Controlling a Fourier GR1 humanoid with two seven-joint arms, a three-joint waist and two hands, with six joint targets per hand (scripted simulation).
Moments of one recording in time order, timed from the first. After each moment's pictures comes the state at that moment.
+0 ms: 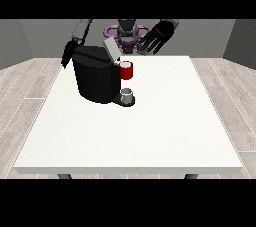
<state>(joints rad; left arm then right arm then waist) -1.06 0.31 0.15 -0.66 -0.78 -0.22 -0.28 -0.30 -0.10 -0.13 -1.13 0.14 -0.18 -0.06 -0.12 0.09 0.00</state>
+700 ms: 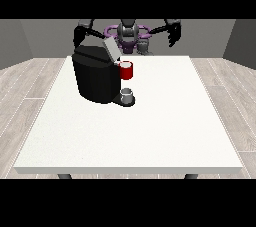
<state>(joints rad) -0.64 0.04 0.38 -0.63 -0.43 -0.27 -0.34 -0.15 -0.08 -0.12 -1.19 0.10 -0.13 -0.06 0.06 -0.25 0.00</state>
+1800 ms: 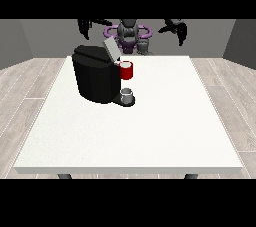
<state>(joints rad) -0.42 0.01 0.22 -0.97 -0.22 -0.31 -0.21 -0.42 -0.19 -0.19 -1.19 -0.02 0.01 0.08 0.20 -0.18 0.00</state>
